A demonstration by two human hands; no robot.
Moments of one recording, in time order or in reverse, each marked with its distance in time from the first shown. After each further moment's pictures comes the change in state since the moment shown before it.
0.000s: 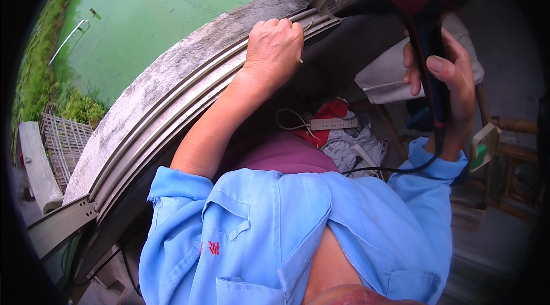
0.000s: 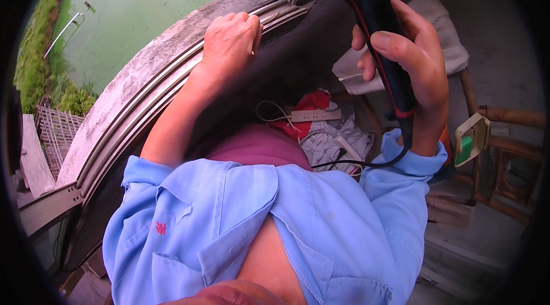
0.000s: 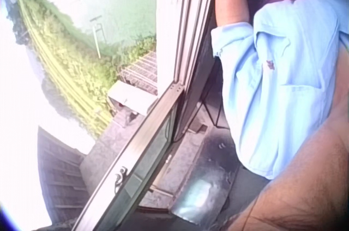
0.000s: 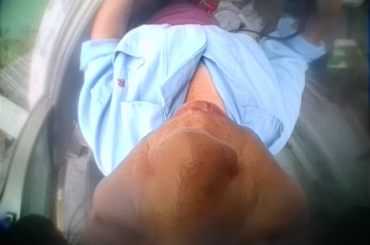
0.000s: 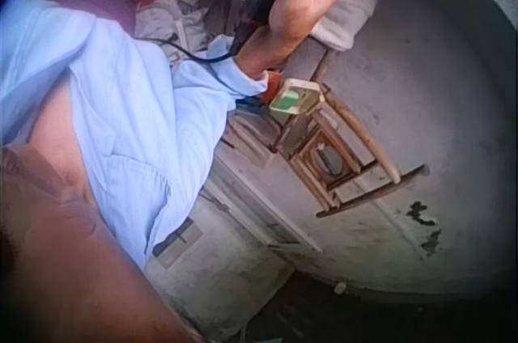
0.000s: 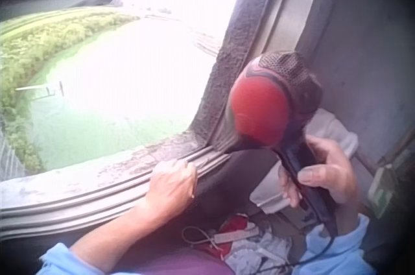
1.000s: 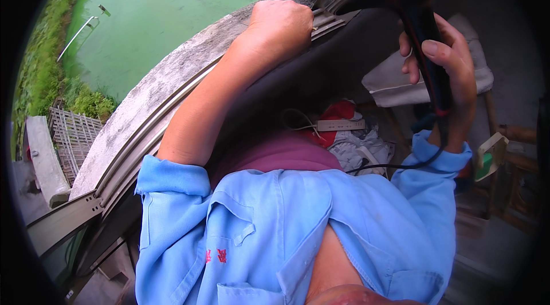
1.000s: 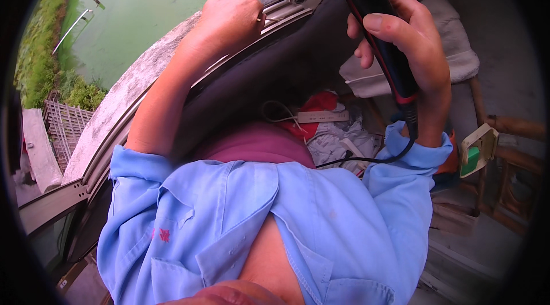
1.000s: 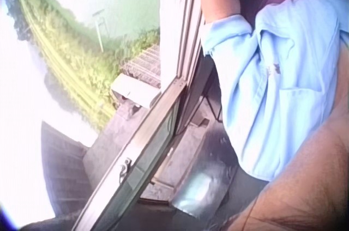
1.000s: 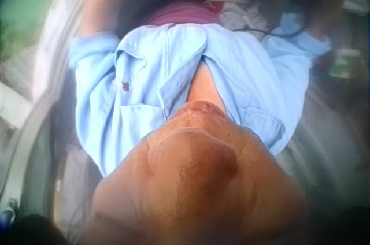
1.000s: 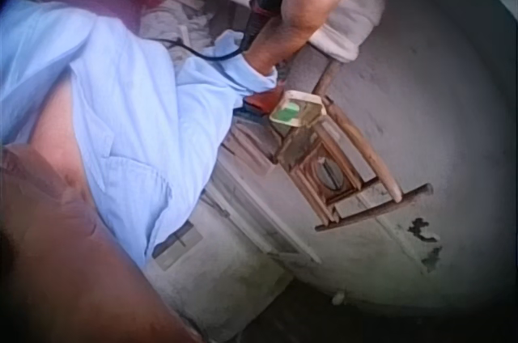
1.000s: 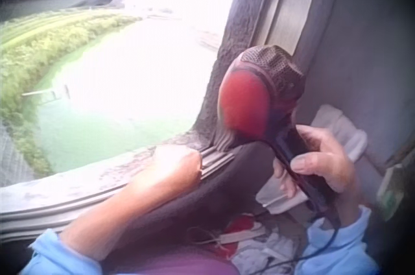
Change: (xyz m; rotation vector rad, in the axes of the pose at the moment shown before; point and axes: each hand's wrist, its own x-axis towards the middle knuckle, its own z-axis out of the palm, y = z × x) left_hand 0.061 0.000 -0.041 0.037 -0.592 -0.107; right_hand 0.024 0.014 -0.010 0.073 -0.043 -0.010
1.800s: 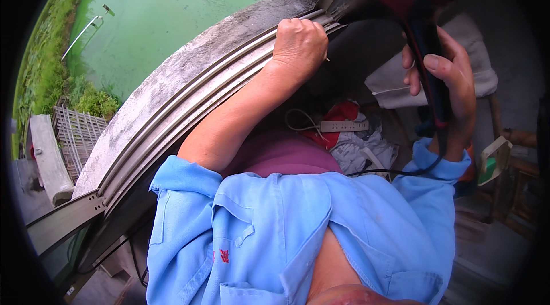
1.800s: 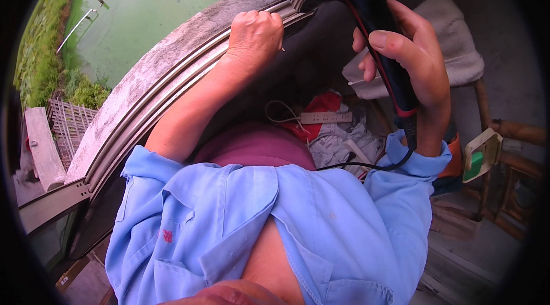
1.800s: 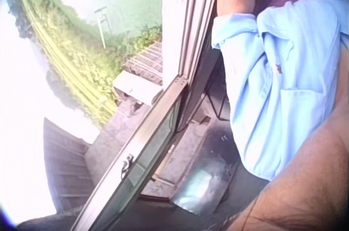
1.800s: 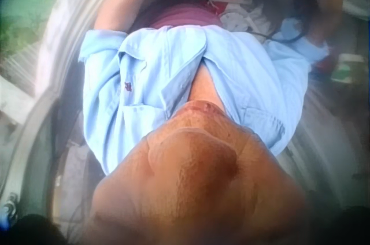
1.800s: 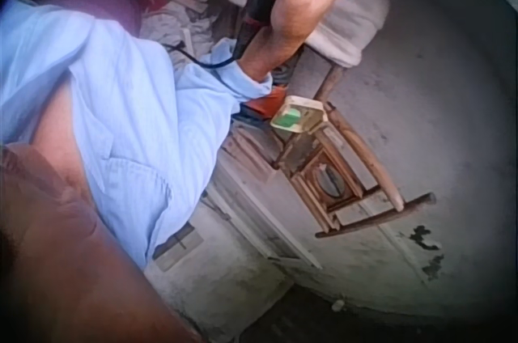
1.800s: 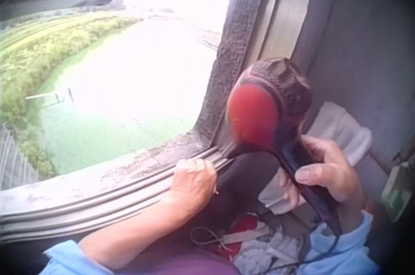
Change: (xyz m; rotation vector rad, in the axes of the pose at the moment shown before) left_hand 0.010 0.023 0.079 0.275 0.525 0.031; right_hand -0.011 0.007 -0.004 0.009 0.015 0.053
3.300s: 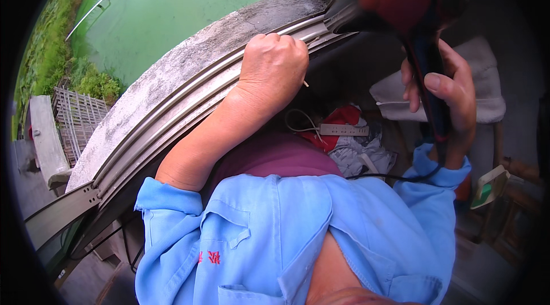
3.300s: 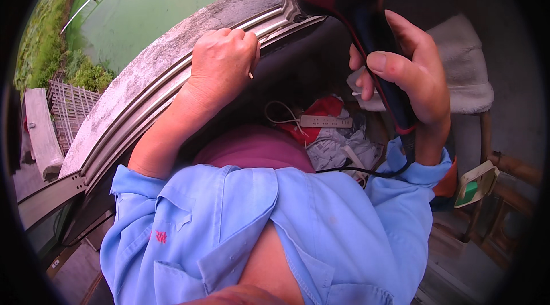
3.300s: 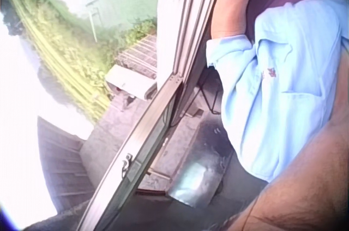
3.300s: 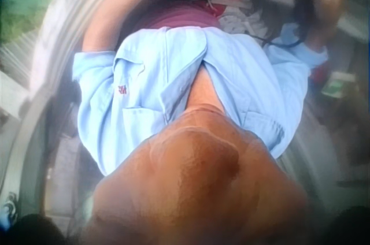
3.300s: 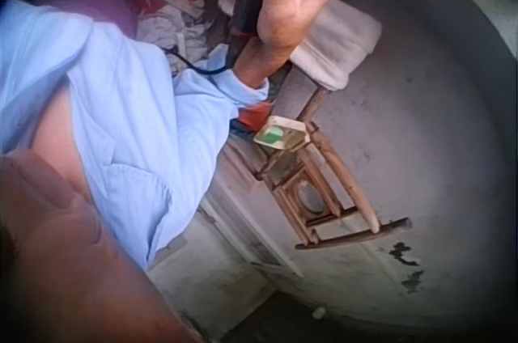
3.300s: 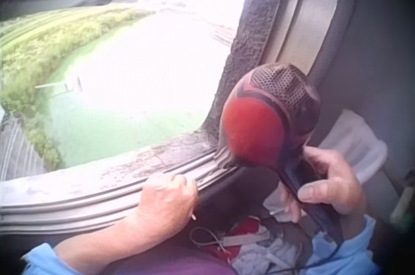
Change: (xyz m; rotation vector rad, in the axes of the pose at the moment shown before) left_hand -0.032 -0.031 -0.051 -0.188 -0.145 -0.033; right_hand 0.022 0.009 -0.002 0.075 -0.095 0.092
